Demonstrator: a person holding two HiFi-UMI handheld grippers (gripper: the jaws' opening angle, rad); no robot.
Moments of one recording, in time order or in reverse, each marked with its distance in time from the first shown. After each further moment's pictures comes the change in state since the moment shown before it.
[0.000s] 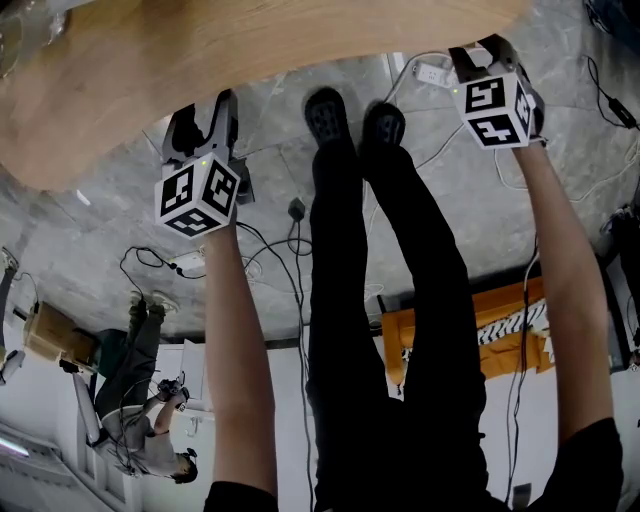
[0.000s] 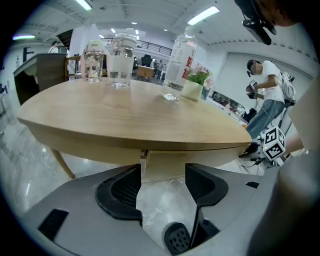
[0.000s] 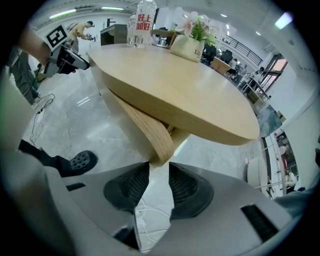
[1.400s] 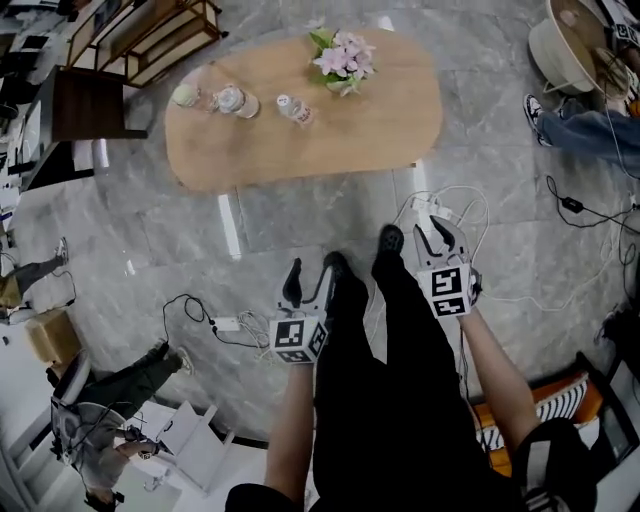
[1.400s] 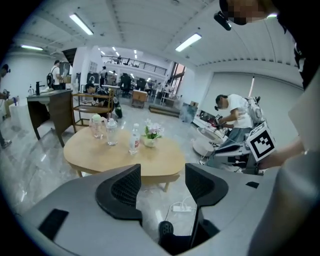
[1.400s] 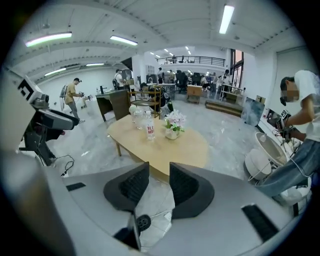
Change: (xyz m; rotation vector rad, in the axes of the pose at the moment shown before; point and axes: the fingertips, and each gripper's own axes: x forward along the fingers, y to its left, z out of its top) left arm -0.377 -0.225 0.103 0.034 -0.183 -0.027; right arm -0.417 0.028 0.086 0.337 -0.394 0.057
